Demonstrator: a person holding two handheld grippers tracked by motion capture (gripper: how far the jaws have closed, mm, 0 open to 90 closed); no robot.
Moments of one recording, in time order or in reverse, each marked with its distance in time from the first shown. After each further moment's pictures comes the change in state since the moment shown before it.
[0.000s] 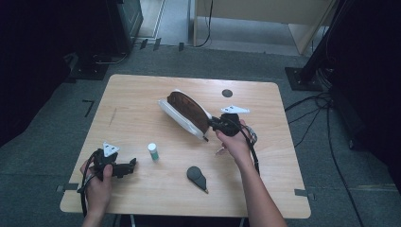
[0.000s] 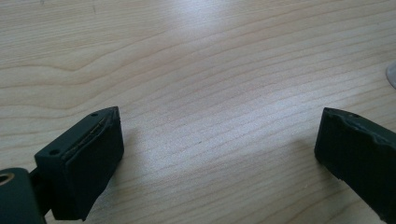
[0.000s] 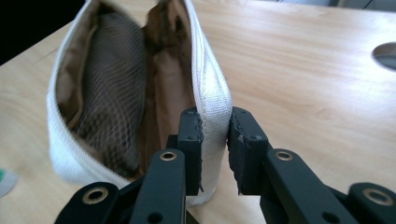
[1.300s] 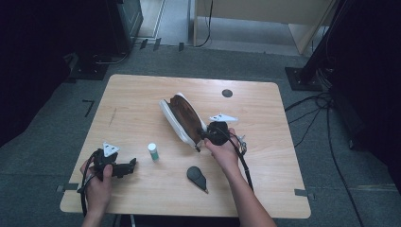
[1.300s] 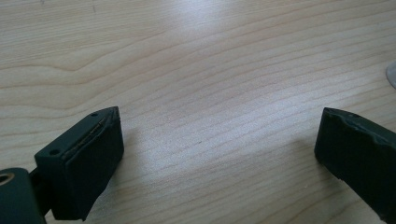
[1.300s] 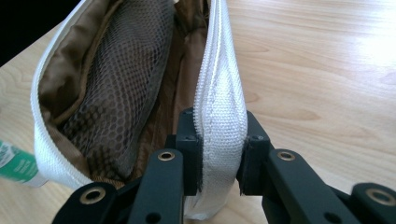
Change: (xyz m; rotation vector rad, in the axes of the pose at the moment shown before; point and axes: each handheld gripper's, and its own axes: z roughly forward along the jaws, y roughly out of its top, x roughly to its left) left arm 0.000 0.000 0.000 0.000 0.000 0.000; right arm 0.043 -0.018 0.011 0.041 -0.012 0.044
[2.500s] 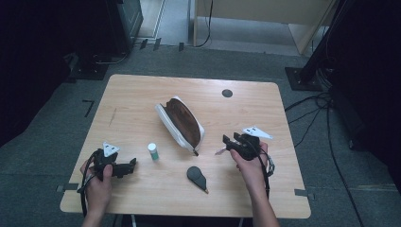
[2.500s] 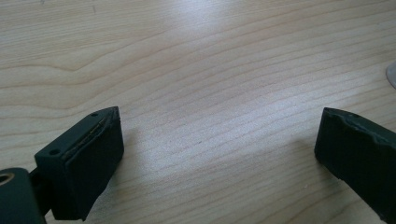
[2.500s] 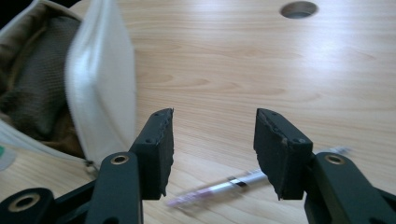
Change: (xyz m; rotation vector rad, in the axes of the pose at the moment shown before) left arm 0.000 0.000 0.000 0.000 0.000 0.000; right arm -0.046 -0.039 -0.084 -0.111 -0.178 0.121
